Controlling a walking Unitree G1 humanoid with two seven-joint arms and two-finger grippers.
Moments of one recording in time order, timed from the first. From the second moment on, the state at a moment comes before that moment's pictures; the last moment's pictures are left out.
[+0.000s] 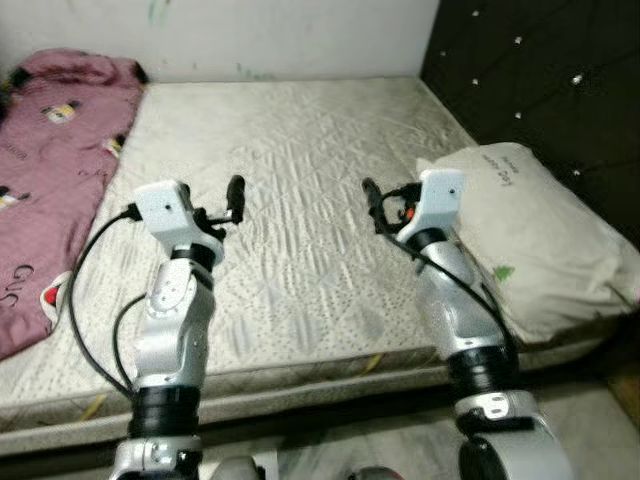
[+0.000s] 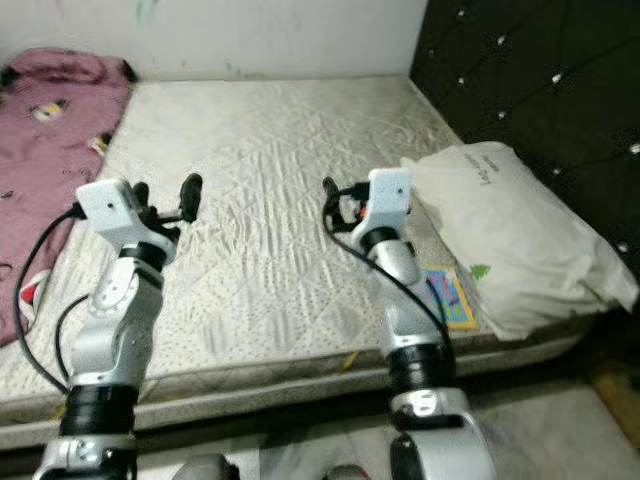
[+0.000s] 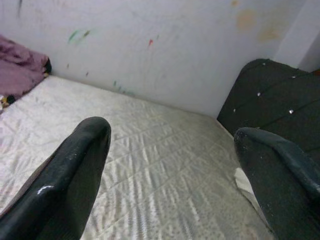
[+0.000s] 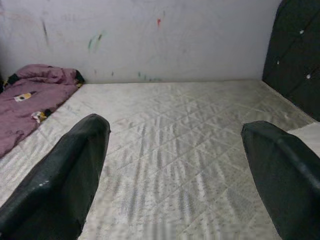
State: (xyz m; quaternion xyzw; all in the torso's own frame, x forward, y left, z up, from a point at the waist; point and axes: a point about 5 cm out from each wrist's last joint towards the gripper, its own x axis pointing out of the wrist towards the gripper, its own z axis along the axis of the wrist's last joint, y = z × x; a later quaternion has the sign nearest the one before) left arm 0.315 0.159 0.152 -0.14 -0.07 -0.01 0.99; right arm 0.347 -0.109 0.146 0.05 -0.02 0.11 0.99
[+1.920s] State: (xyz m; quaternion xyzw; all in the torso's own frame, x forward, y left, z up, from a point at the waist) left arm 0.319 0.147 0.153 -0.16 -0.06 -0.02 0.99; right arm 0.349 -0.117 0.139 0.03 -0.01 0.11 0.99
